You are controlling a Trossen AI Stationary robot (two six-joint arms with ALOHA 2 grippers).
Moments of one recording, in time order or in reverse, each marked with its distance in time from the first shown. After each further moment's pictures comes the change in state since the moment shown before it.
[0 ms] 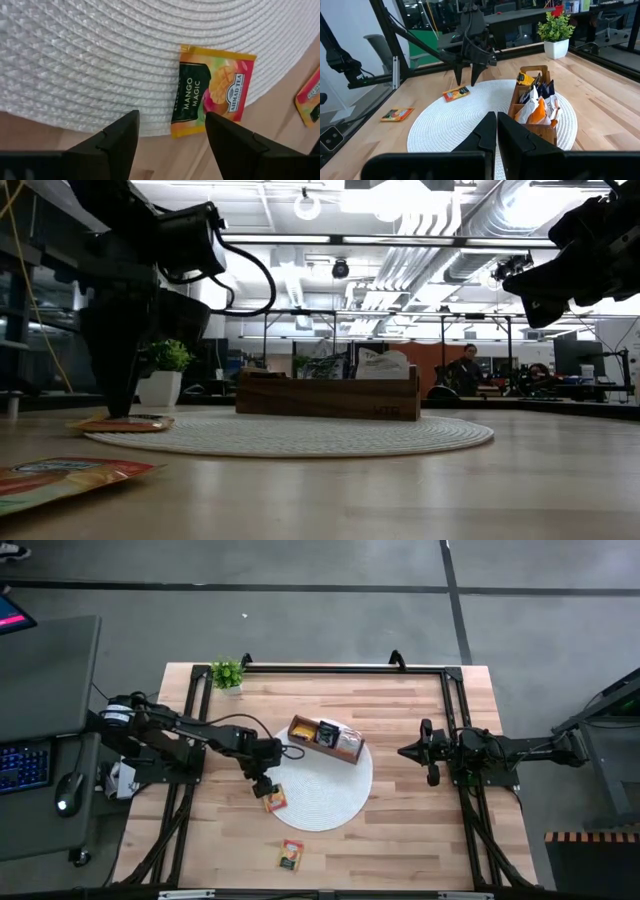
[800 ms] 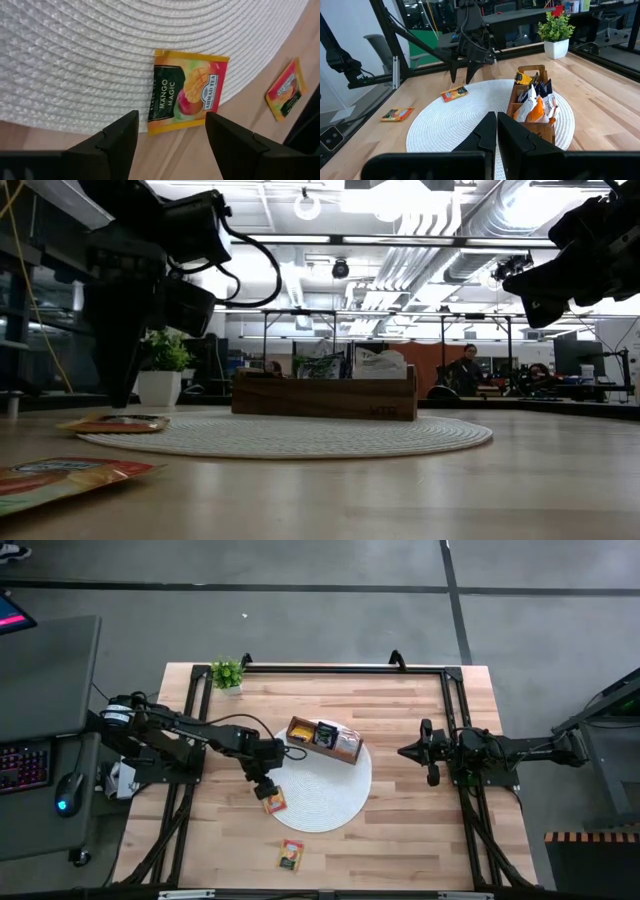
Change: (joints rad) left arm -0.017 0.000 0.053 -0.039 0.050 -0.048; right arm 0.000 0.000 0.000 0.000 0.000 0.000
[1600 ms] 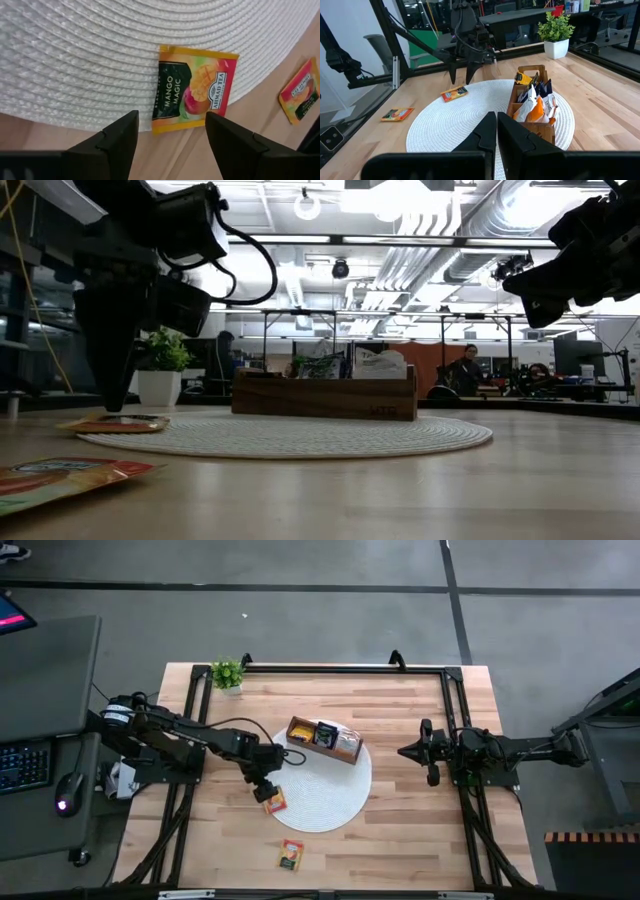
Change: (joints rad) left arm -0.044 0.000 0.000 -0.007 -0.065 -0.031; right arm 0.000 0.000 0.000 0.000 0.000 0.000
